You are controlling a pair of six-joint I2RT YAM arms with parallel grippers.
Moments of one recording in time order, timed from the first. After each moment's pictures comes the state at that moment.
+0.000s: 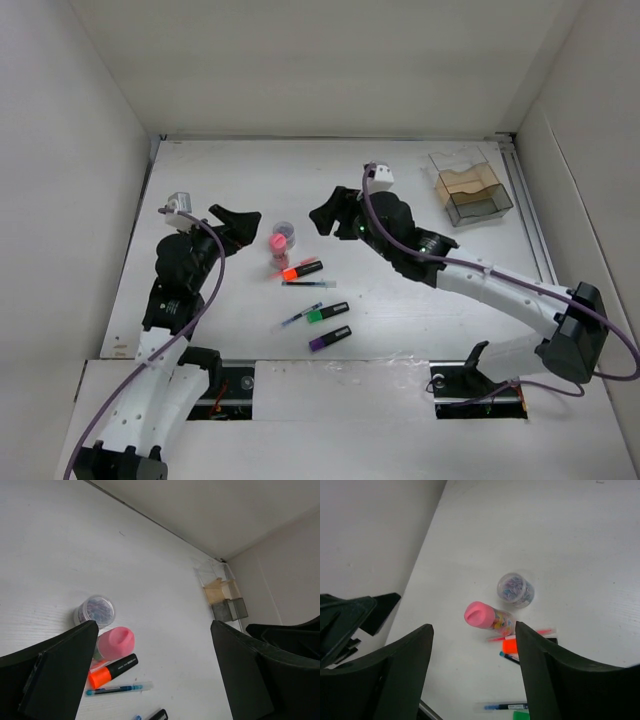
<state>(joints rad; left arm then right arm) -0.16 0.62 0.56 -0.04 0.15 -0.74 0.90 1.35 1.13 -0.04 0.30 0.71</state>
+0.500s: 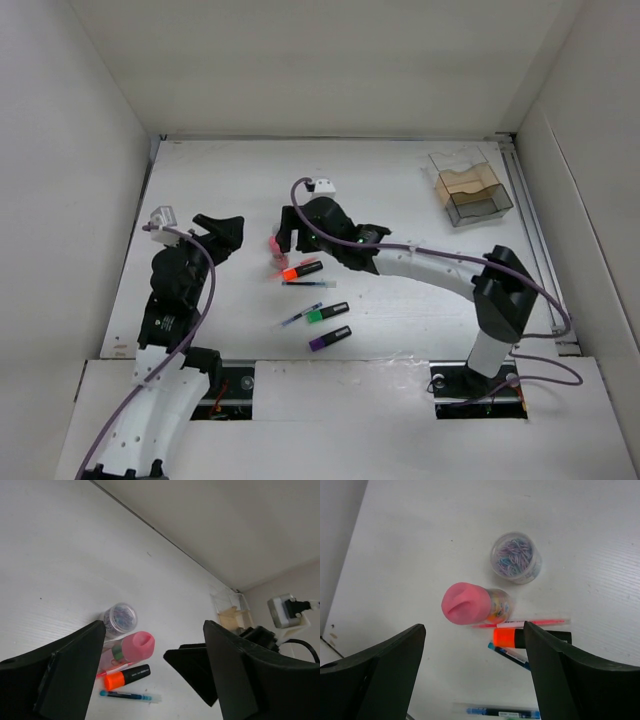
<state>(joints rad) -0.16 0.53 0.54 -0.13 -0.02 -0.78 0.97 1.72 1.33 -0.12 0.27 0.67</state>
